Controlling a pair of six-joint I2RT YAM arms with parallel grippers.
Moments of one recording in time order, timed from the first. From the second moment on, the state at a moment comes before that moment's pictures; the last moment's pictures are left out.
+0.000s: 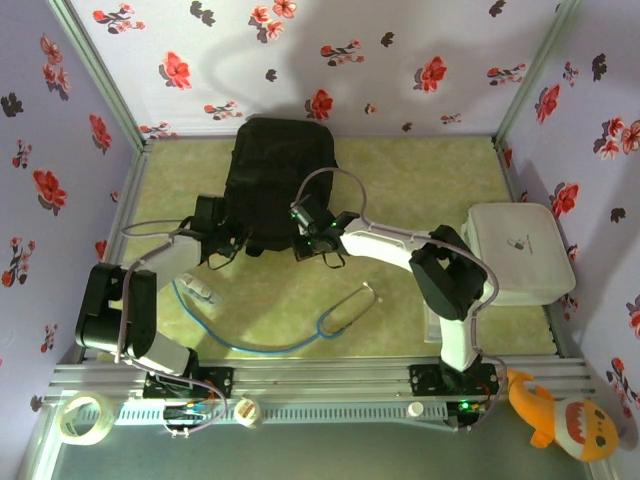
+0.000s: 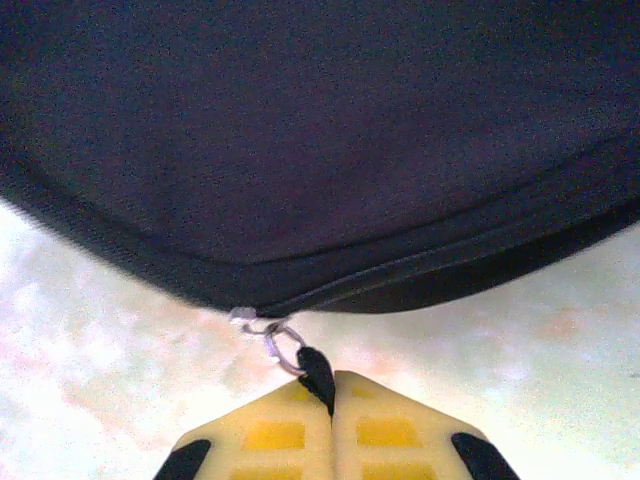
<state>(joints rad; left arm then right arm) -0.25 1.51 0.79 -0.15 0.19 -1.15 0.84 1.93 1.36 -0.43 0.02 0.42</state>
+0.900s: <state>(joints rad) -0.34 1.40 1.10 -0.62 0.26 -0.55 0.70 1.89 1.29 -0.39 -0.10 0.40</state>
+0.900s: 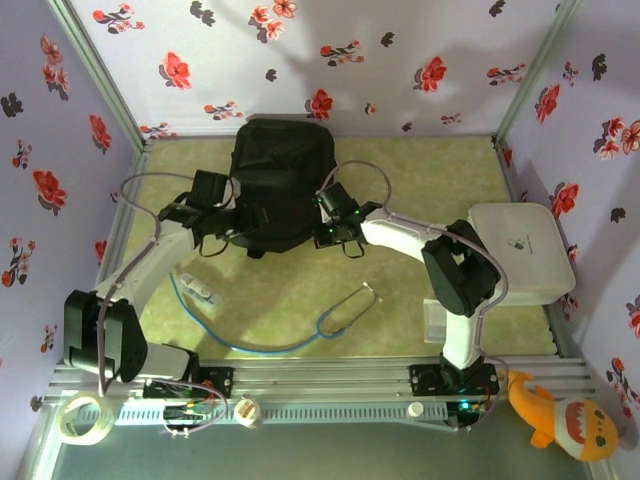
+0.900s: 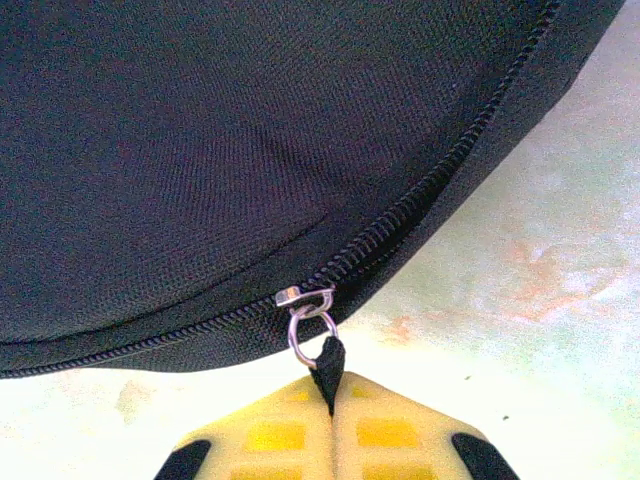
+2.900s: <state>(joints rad) -0.52 1.83 1.38 -0.73 0.42 -0.03 0.58 1.90 1.34 -0.40 -0.10 0.60</state>
